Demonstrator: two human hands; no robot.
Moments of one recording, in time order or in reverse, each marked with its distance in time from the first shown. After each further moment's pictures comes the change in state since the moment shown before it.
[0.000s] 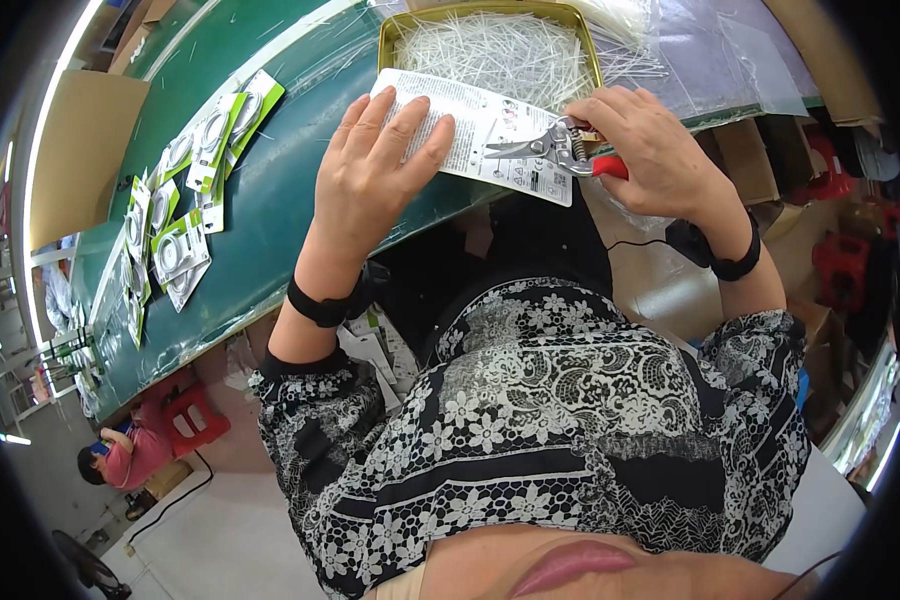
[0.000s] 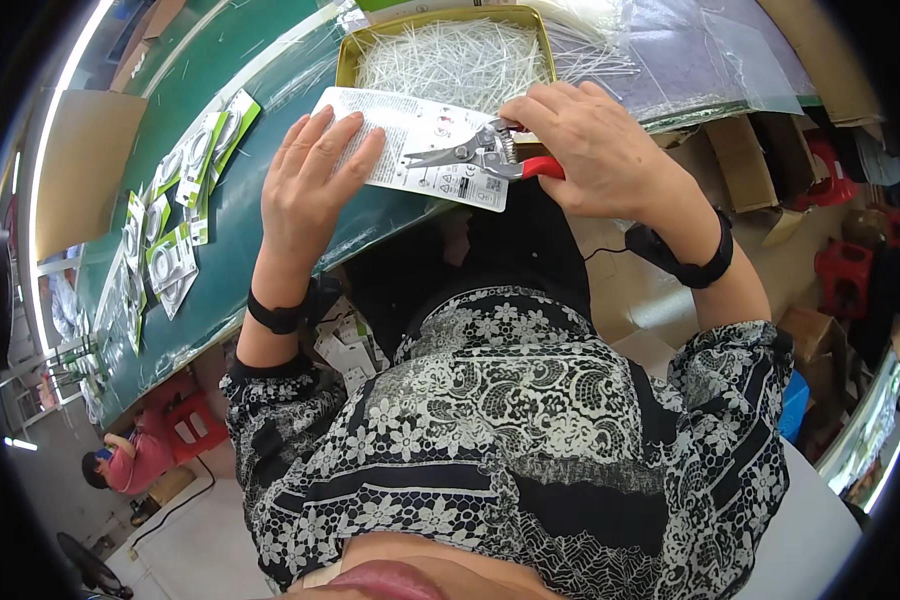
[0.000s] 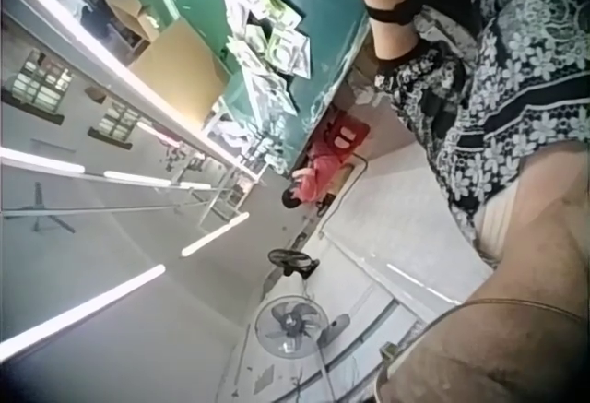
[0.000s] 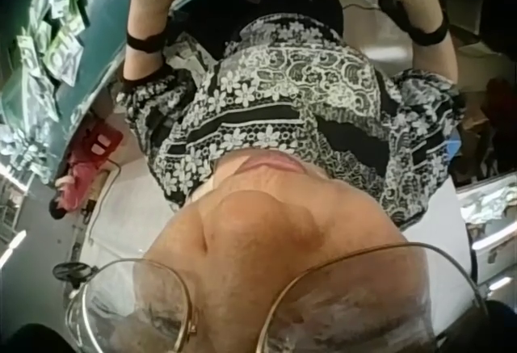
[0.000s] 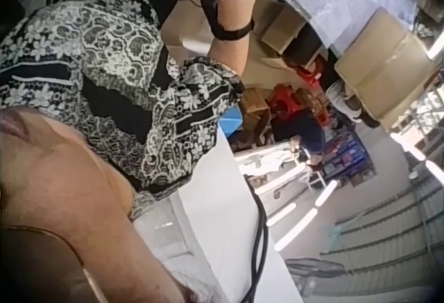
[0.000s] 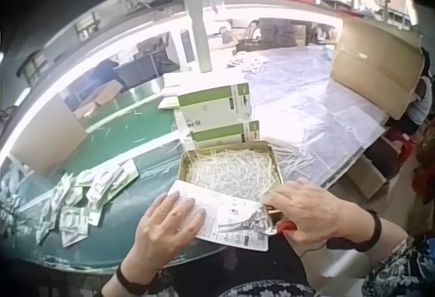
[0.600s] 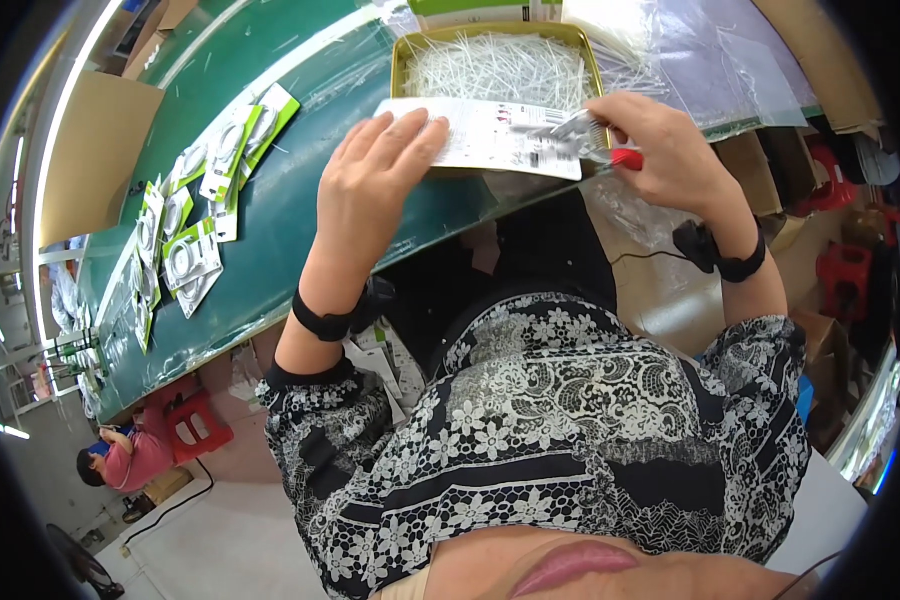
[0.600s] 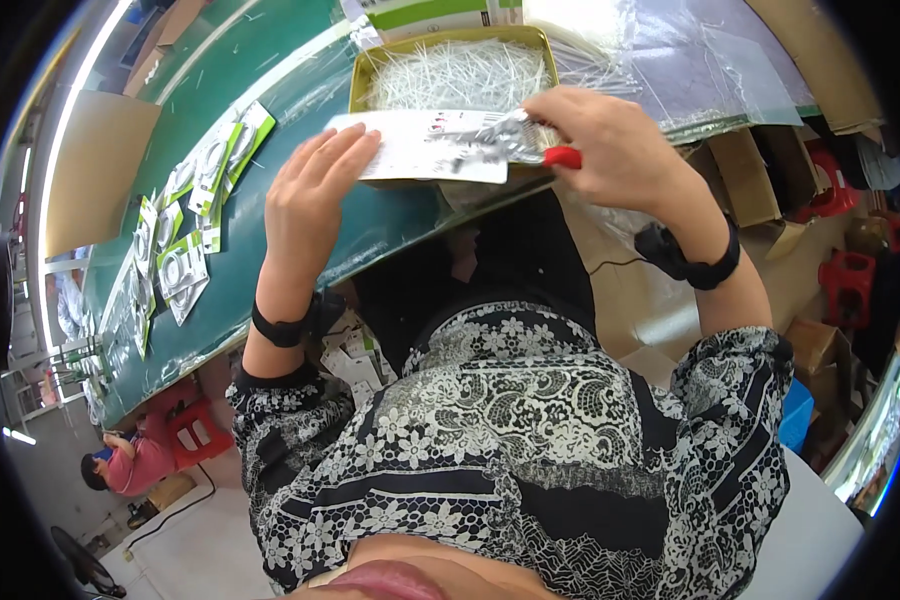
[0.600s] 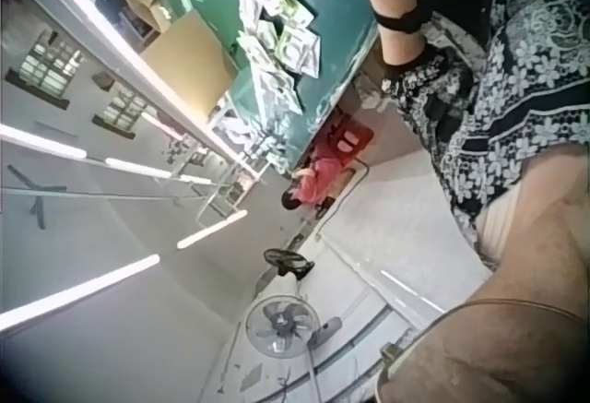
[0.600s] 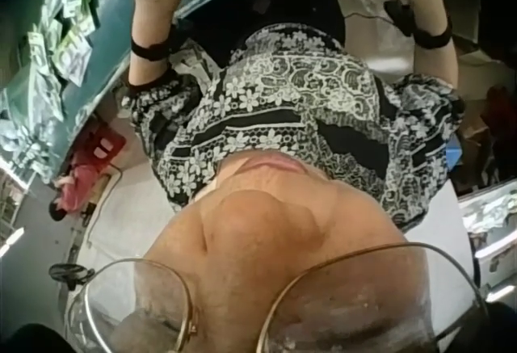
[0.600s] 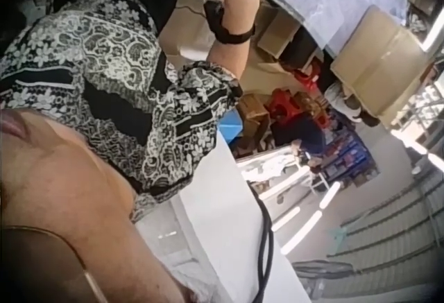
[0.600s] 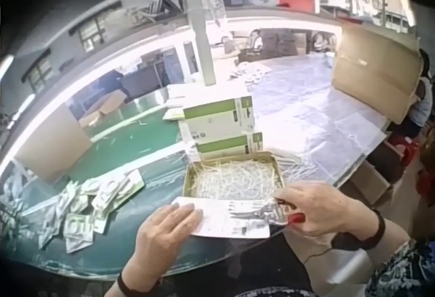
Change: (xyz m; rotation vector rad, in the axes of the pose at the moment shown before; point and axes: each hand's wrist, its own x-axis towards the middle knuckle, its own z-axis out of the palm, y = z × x) left_hand 0.007 -0.014 -0.014 -0.186 -0.029 -0.149; right_hand 0.007 0.015 -0.014 0.021 0.167 -0.052
